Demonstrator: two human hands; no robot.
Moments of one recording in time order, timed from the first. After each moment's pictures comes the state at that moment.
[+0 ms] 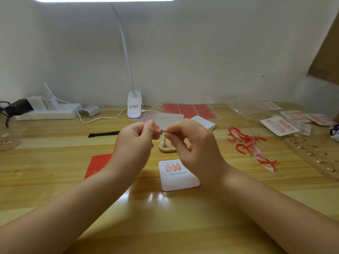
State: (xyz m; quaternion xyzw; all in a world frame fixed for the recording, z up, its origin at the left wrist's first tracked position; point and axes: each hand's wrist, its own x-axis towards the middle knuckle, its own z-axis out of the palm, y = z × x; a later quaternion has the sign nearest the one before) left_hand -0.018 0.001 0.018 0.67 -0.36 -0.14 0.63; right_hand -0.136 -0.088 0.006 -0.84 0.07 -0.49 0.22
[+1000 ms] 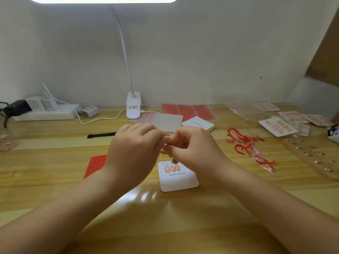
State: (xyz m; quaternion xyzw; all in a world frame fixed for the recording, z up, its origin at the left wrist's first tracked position) left_hand -0.002 0.010 0.013 0.61 -0.66 0.32 0.30; right_hand -0.139 -0.088 0.014 -0.84 0.23 -0.32 0.37
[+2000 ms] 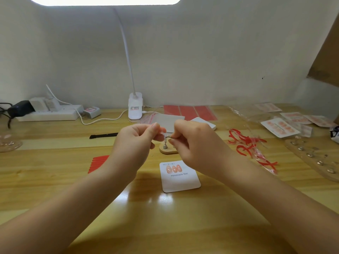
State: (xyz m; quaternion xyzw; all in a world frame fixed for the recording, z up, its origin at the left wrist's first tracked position) left_hand -0.013 0.004 0.024 0.68 -0.36 -0.20 0.62; right_hand -0.145 -0.091 0.029 -0.93 0.14 -0.31 0.16
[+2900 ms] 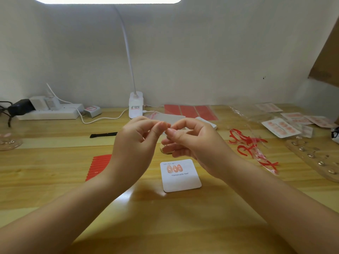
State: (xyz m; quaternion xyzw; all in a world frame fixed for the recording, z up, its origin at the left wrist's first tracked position) left_hand -0.018 0.012 0.024 0.63 -0.53 0.02 0.57; right_hand -0.145 -0.084 0.032 -0.69 0.17 -0.27 0.65
